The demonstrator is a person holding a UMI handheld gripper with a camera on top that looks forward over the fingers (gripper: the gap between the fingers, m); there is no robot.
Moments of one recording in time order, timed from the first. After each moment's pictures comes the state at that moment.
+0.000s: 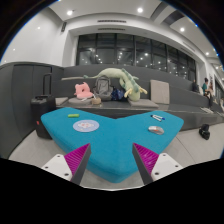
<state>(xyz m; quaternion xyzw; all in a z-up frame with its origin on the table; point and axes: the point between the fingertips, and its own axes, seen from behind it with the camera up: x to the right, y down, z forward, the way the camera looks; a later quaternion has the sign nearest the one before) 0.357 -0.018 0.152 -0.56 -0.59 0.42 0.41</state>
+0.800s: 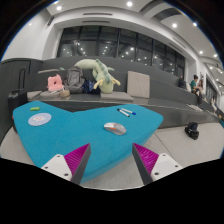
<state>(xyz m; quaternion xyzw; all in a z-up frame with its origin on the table) 0.252 0.249 0.093 -0.61 -0.56 0.35 0.44</state>
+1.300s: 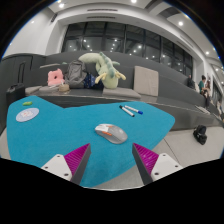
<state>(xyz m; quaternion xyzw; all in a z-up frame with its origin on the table) 0.116 0.299 0.026 -0.58 -0.59 0.36 0.42</state>
